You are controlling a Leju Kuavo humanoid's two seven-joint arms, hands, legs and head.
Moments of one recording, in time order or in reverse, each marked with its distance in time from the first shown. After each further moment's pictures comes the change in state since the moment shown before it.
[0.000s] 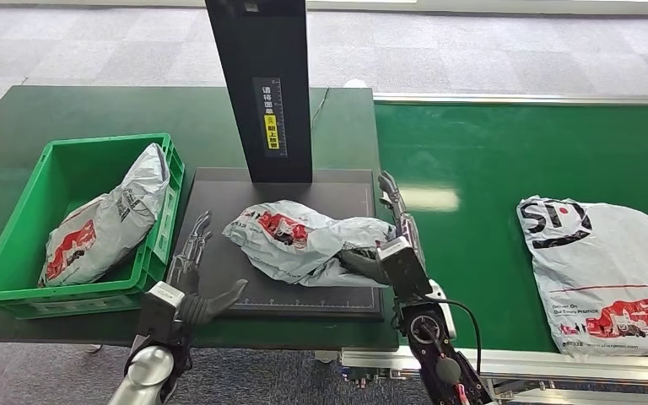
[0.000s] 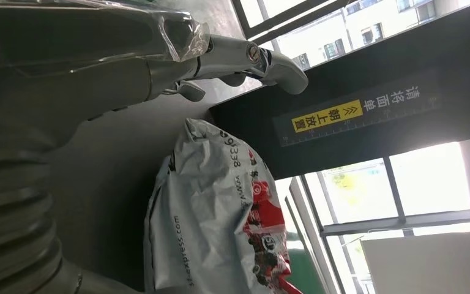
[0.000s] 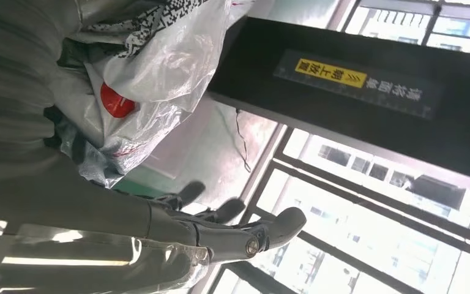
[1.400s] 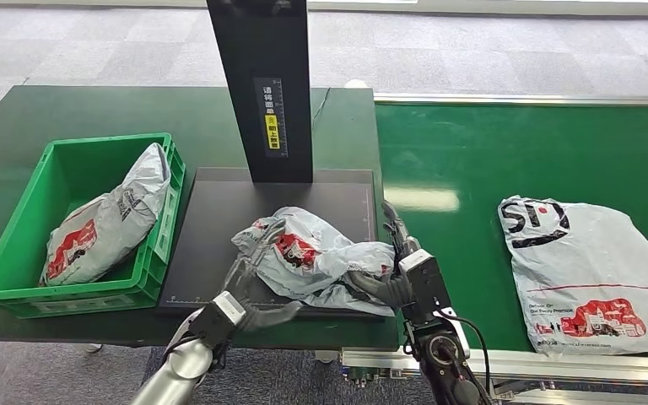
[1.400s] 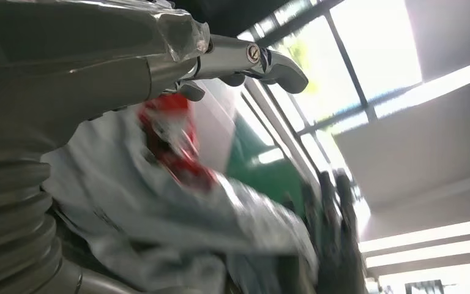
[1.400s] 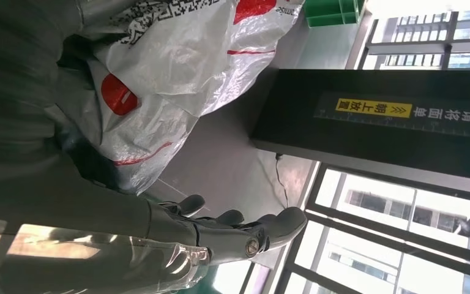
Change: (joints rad) left arm -0.125 -0.026 -0.226 0.101 -0.134 -0.117 -0.022; right arm 0.098 -0.036 -0.041 -0.058 -0.125 0.200 0.075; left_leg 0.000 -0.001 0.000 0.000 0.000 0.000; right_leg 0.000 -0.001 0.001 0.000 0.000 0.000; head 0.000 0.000
